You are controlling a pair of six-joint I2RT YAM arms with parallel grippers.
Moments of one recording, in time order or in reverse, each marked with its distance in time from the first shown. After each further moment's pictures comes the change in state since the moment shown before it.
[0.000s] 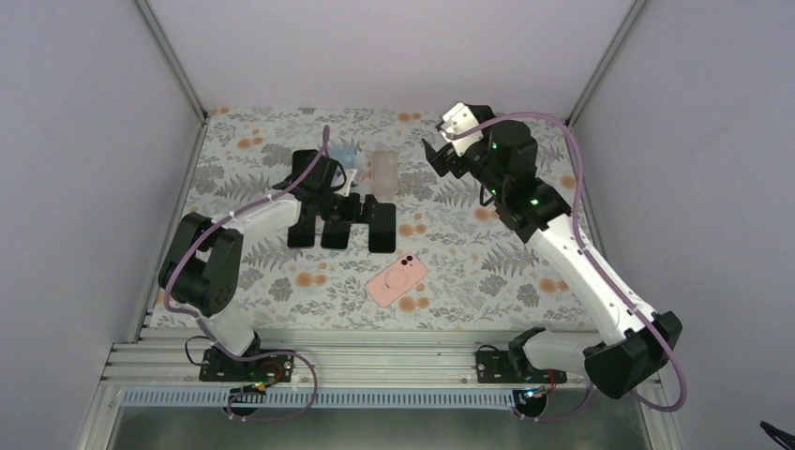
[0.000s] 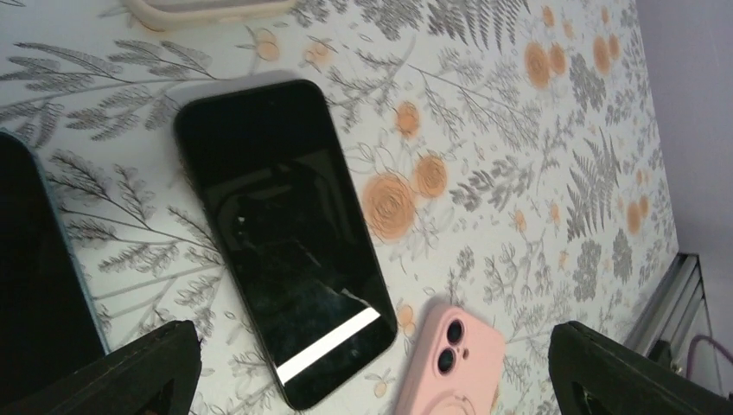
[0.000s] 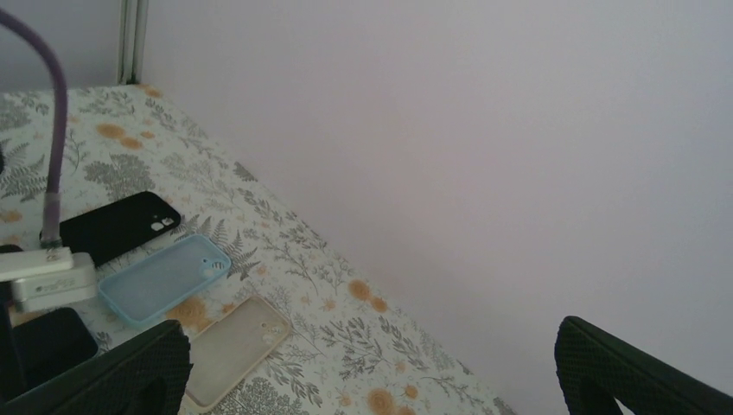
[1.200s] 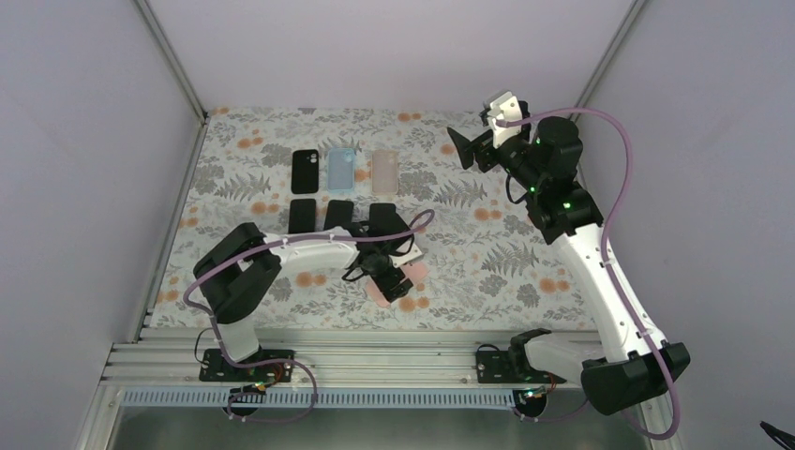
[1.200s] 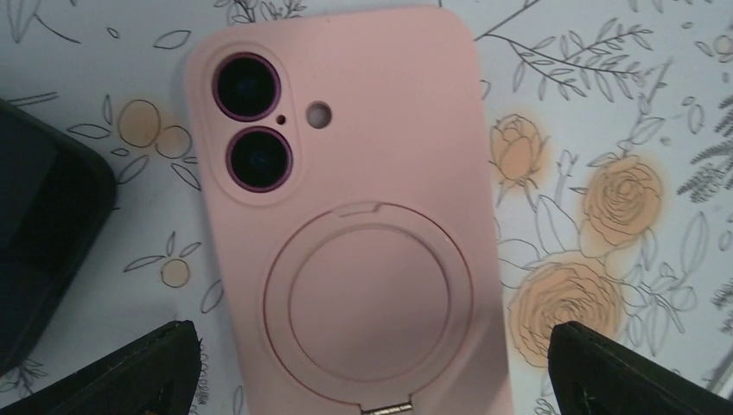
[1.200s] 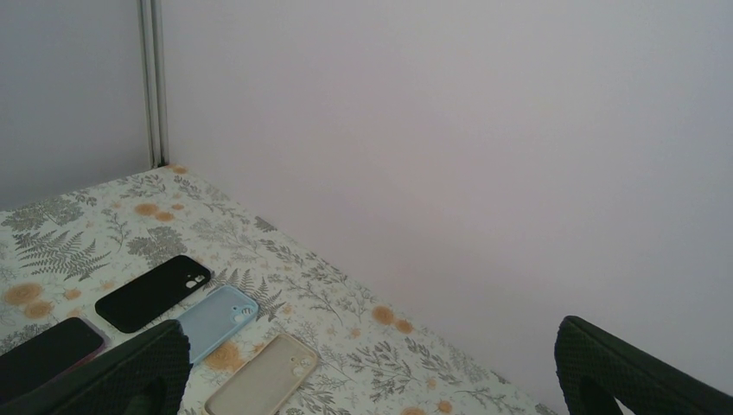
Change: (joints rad) left arm -0.526 0.055 0.003 -0.244 -0.423 0.433; right arm -0.218 -0.097 0.000 -0.010 -0.275 0.194
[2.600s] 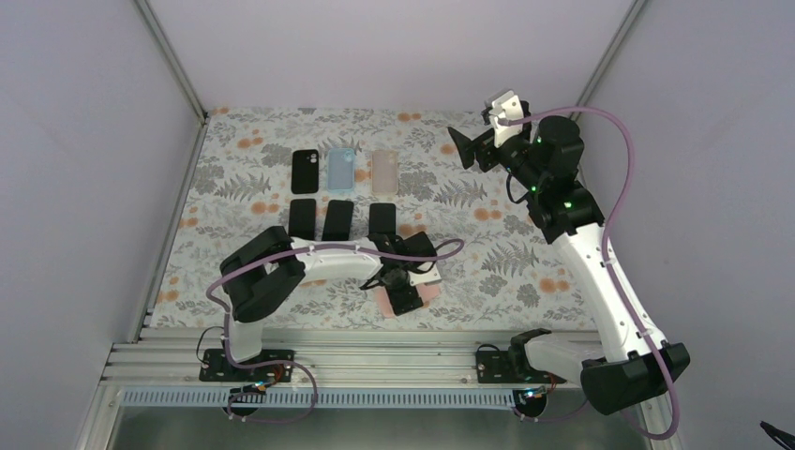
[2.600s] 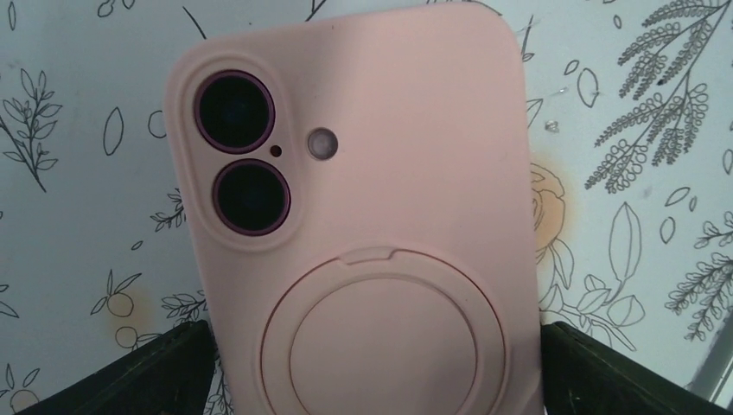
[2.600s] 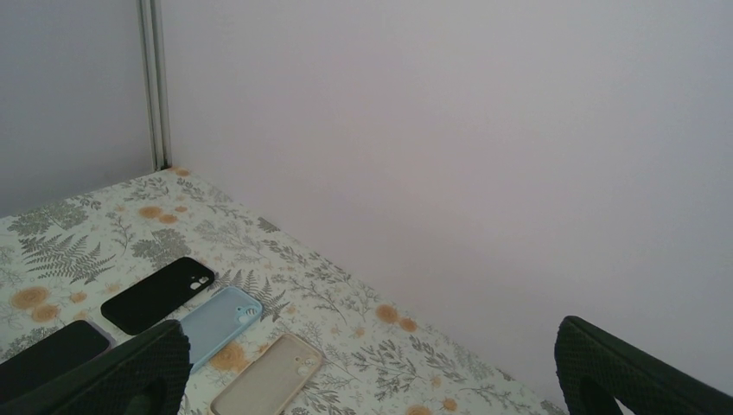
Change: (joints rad) left arm -0.123 0.122 0.111 -0.061 -0.064 0.135; right arm -0.007 0.000 0.005 -0.006 -0.008 0.018
